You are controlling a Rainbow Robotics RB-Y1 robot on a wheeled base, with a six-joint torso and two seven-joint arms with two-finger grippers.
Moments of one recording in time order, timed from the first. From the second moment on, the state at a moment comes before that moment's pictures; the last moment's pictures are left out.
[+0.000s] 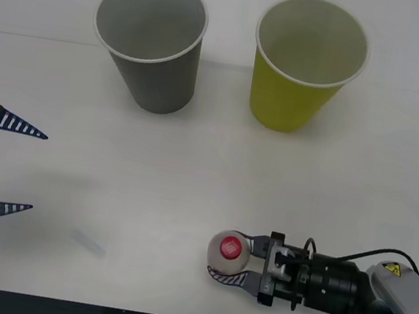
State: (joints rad) right arm -0.06 -0.51 0.41 -1.37 1.07 -1.06 0.59; left arm 0.26 1.13 0.26 -2.01 -1.31 -1.13 -0.09
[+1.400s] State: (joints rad) right arm -0.15 -0.93 0.52 -1.98 1.27 -0.69 -0.31; left arm 0.26 1.13 0.26 -2.01 -1.31 -1.13 -0.09
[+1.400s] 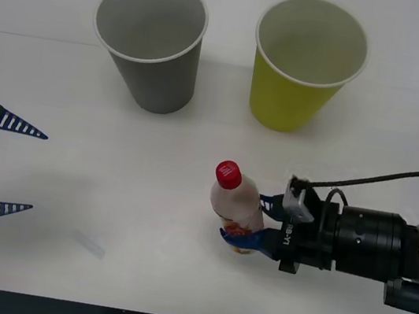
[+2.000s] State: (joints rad) right arm -0.34 -1.08 0.49 -2.16 1.51 -0.69 -1.07; left arm 0.26 1.13 0.26 -2.01 -1.31 -1.13 -0.09
